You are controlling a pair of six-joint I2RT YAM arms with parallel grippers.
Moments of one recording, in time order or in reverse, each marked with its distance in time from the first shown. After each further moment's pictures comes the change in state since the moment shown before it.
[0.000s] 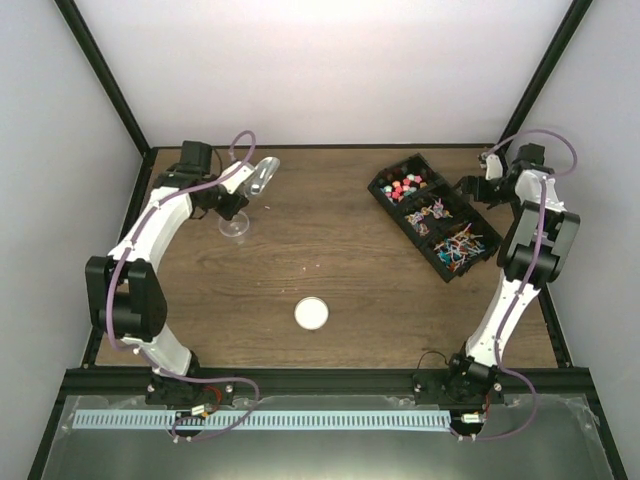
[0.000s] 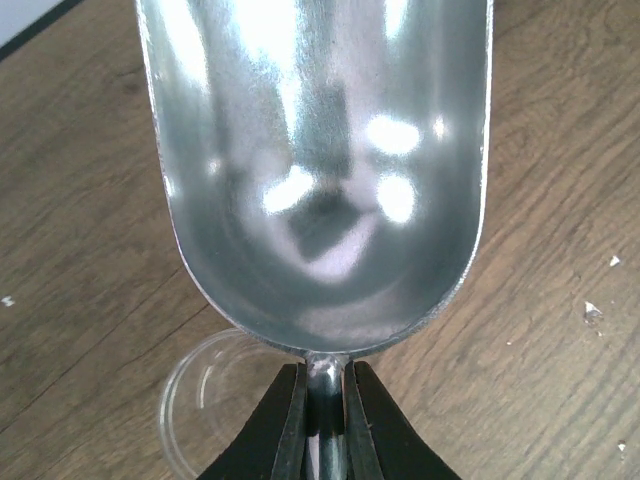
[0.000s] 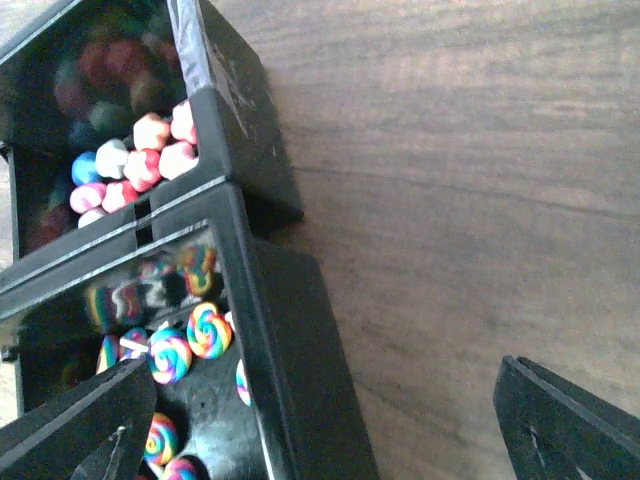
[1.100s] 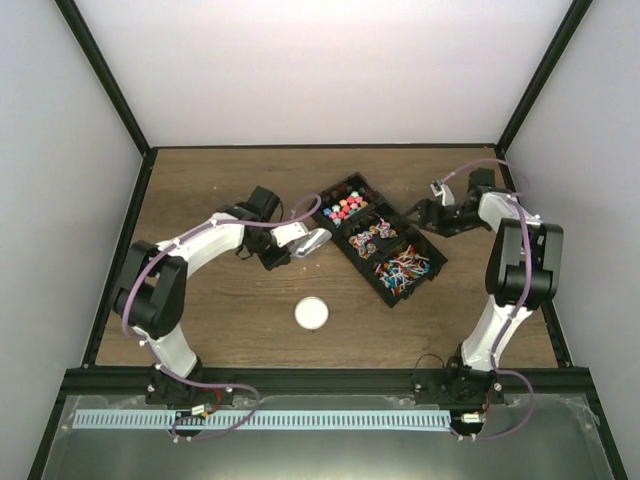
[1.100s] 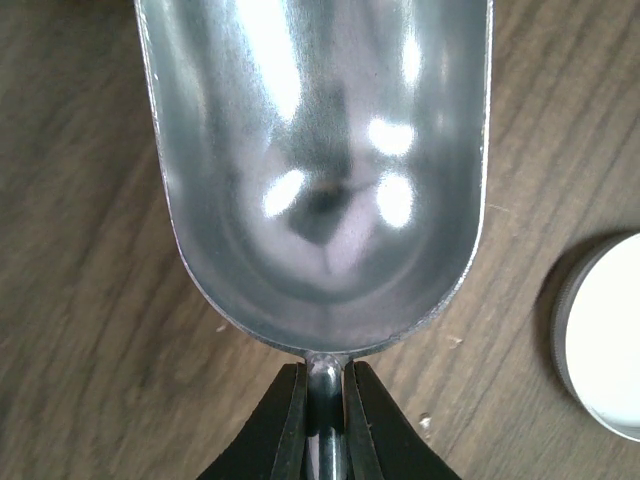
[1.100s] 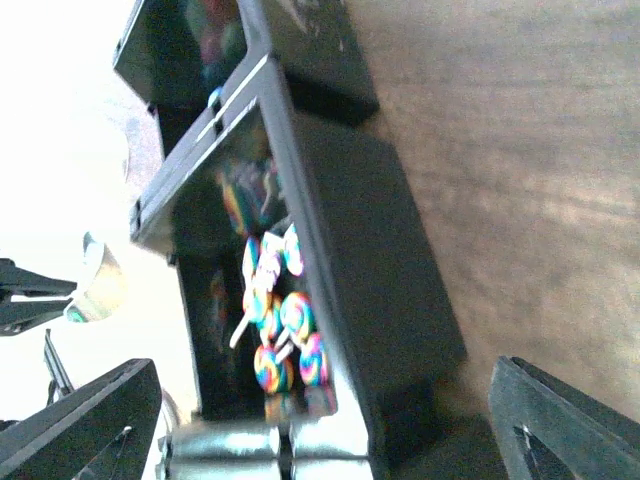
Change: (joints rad) left arm -0.343 0.082 -0.225 0.022 -0.056 -0.006; right arm 0.242 -0.226 -0.416 0.058 -0.248 0.273
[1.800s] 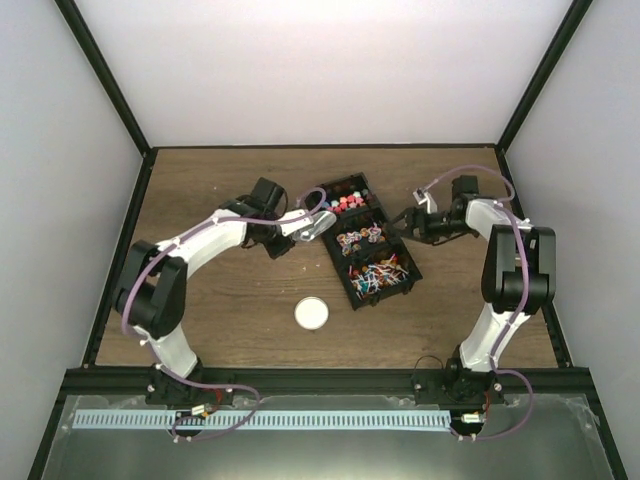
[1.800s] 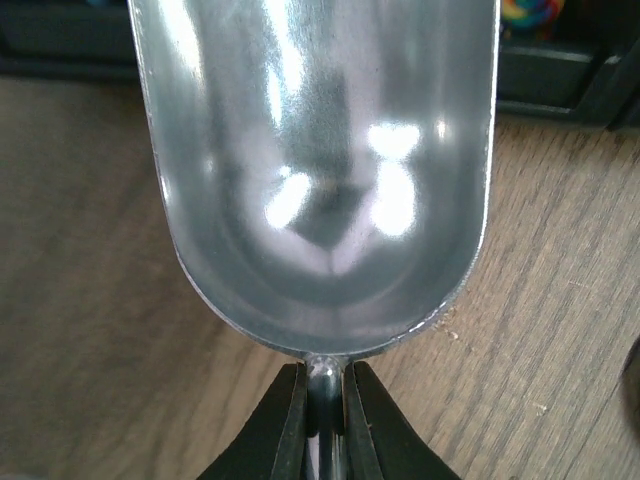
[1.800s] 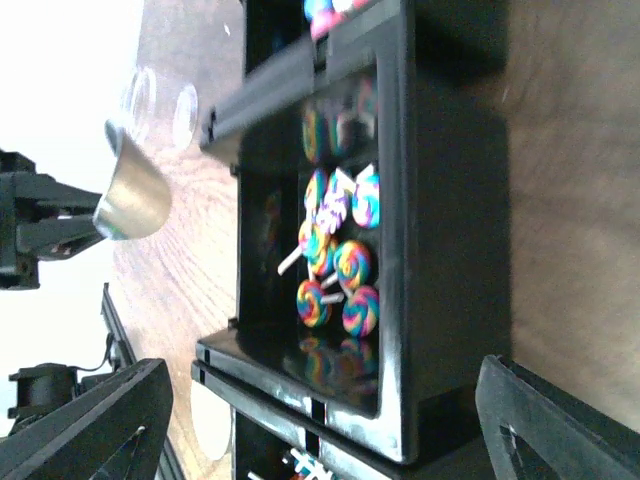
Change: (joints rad) left arm -0.032 0.032 0.046 0.101 -0.075 0.013; right arm 0.075 -0.094 -0.156 0.031 -0.103 0.008
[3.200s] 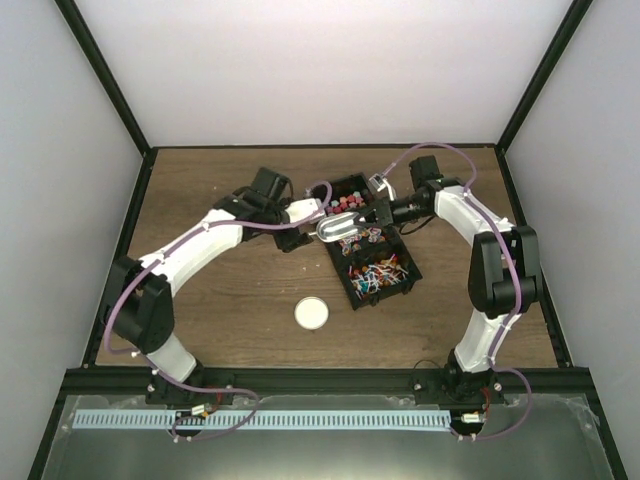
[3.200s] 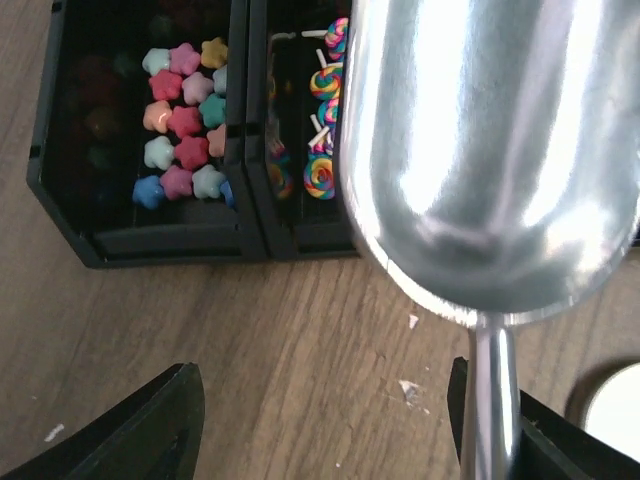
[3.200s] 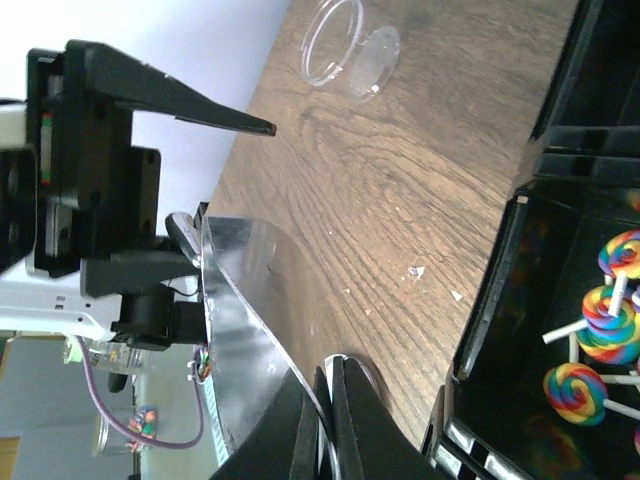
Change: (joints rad) left arm -0.099 -0.121 0.069 0.032 -0.003 0.074; right arm 0.254 -0.011 0.196 -0.079 -0.122 0.019
